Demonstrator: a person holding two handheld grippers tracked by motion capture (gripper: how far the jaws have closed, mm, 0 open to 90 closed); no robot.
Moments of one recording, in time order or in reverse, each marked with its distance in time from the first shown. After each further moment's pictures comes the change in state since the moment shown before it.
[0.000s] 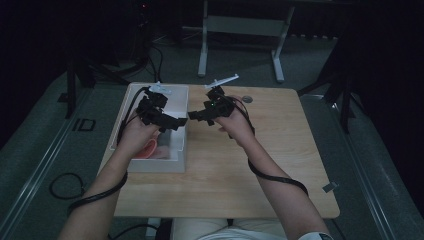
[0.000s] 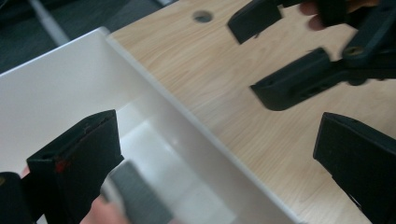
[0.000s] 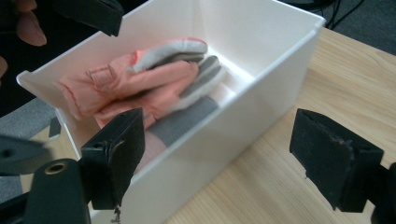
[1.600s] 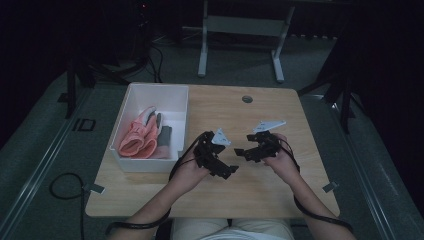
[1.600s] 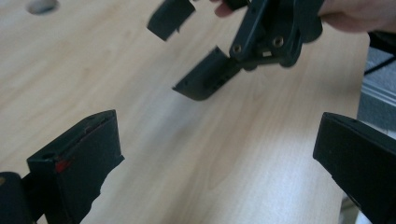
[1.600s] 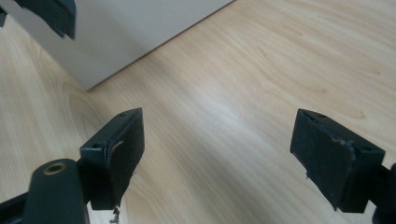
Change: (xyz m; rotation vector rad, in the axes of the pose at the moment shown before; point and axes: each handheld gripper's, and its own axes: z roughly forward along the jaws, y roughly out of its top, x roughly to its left) left arm -0.142 -0.034 0.098 0.030 -0.228 0.200; right arm -0.056 -0.162 -0.060 0.012 -0.072 -0.065
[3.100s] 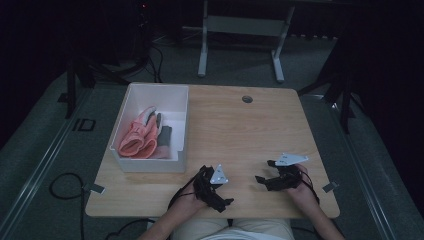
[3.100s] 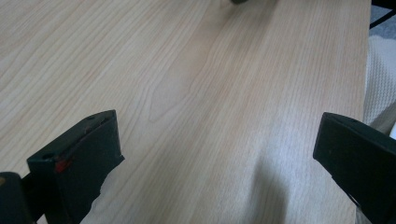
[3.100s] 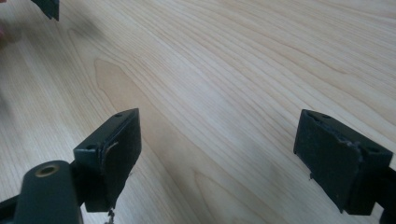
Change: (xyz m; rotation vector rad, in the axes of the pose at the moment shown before) left arm -0.036 -0.088 0.049 0.023 -0.023 0.080; right arm -0.009 -0.119 -0.024 -0.028 -0.062 -0.015
